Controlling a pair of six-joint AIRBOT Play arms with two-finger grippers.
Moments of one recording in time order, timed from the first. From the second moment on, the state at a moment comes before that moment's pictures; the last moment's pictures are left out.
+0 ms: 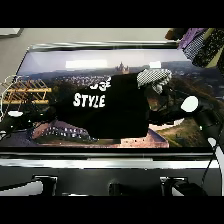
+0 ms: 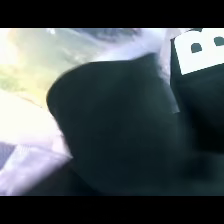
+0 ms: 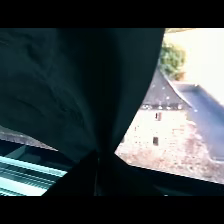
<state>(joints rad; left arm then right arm) 0.27 -1.42 0.79 0.58 -0.73 -1.01 0.12 -1.10 0.98 -1.17 1.21 1.64</state>
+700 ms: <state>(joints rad) 0.24 -1.28 1.62 0.77 -0.95 -1.46 0.12 -1.10 1.60 -1.13 0.96 1.66</state>
